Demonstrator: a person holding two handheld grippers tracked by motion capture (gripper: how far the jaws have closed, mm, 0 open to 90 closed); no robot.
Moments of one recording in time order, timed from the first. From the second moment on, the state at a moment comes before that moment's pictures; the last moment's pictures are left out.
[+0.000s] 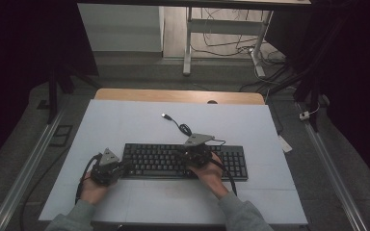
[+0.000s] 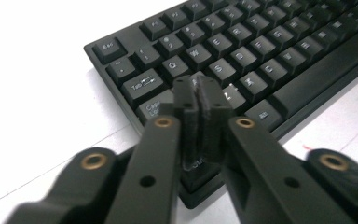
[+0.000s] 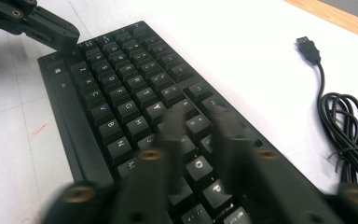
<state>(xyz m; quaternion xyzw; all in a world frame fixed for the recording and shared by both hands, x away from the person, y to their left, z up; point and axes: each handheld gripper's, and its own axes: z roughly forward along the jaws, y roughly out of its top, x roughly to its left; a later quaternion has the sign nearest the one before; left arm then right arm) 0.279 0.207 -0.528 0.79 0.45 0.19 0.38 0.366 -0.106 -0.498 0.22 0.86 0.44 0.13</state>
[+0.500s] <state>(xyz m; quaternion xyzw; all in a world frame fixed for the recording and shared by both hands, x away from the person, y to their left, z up) 0.275 0.209 -0.520 0.77 0.46 0.17 0.41 0.357 -0.138 -0.496 0.23 0.85 0.45 0.12</state>
